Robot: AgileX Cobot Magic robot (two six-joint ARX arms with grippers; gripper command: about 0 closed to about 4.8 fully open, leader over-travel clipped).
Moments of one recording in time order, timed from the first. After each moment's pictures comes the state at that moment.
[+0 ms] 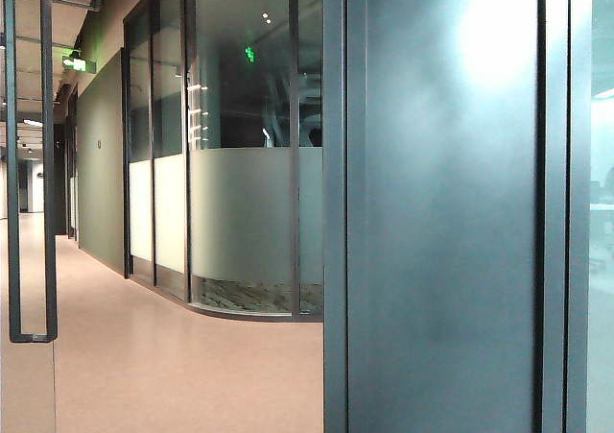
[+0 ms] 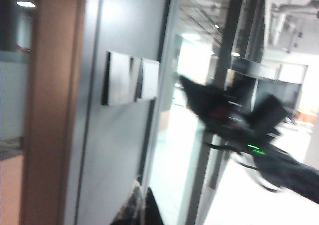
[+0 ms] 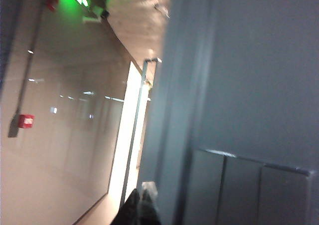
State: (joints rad) left arm -0.04 1.25 1.69 0.12 1.02 -0.58; right arm 0.28 1.49 1.85 0.30 -0.45 0.13
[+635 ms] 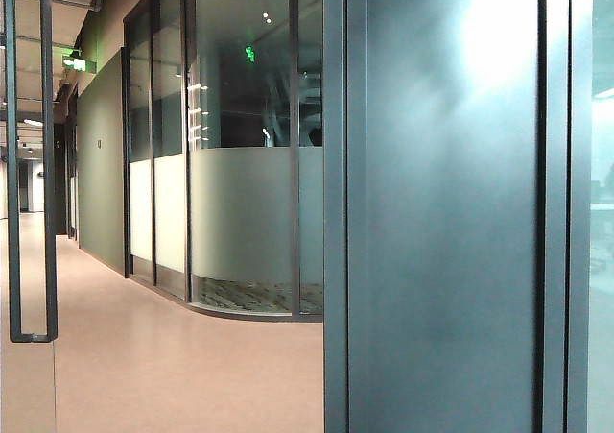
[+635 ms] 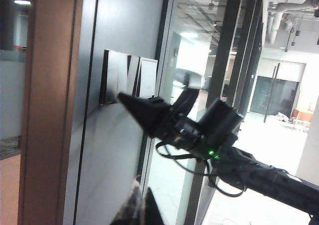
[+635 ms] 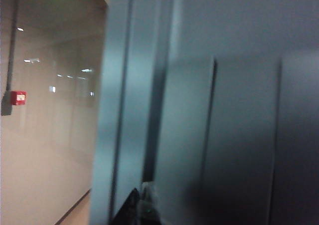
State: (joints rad) left arm -0.04 1.25 1.69 0.12 1.03 -0.58; right arm 0.29 1.68 1.95 0.25 -0.43 0.13
